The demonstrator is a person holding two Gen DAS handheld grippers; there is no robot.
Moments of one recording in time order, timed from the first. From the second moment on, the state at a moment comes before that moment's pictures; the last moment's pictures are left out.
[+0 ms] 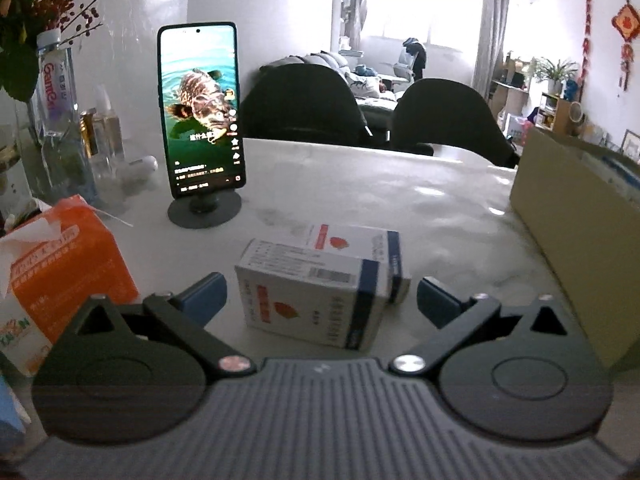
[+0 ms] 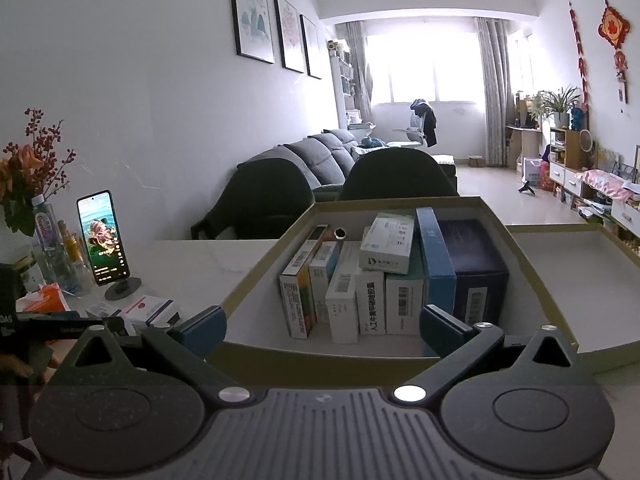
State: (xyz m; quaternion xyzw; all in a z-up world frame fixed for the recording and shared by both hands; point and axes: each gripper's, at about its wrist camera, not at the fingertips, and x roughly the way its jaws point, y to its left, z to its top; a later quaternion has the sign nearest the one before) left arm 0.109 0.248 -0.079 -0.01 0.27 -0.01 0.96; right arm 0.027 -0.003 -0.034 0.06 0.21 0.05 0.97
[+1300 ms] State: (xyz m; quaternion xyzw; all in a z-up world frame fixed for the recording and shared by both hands) left arm 0.111 0.244 -0.086 -0.03 0.25 -0.05 0.97; right arm 0.035 0.001 -0.037 0.07 0.21 0.06 0.97
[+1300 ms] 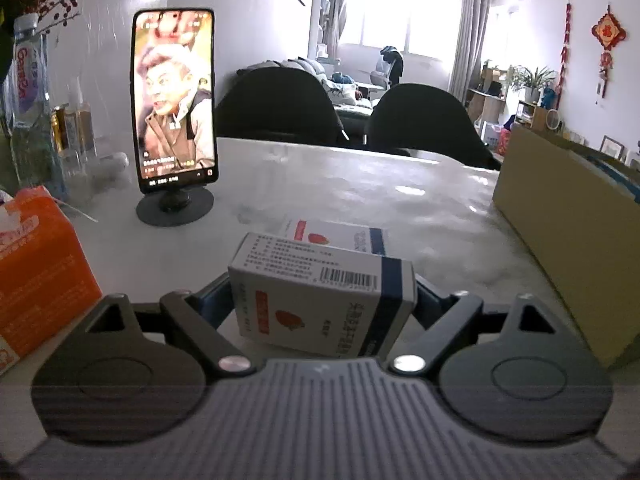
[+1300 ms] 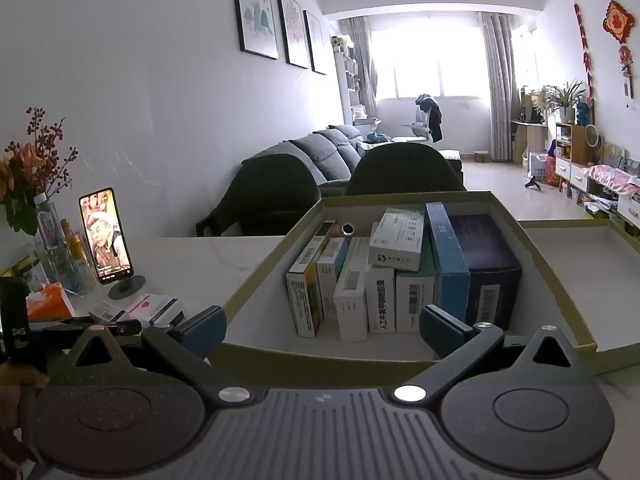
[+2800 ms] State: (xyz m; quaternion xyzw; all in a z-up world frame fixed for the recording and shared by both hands) left arm 0.096 0.121 -0.006 0.02 0.15 -0.22 0.96; right arm 0.017 -0.038 -0.024 0.10 0.18 0.02 0.98
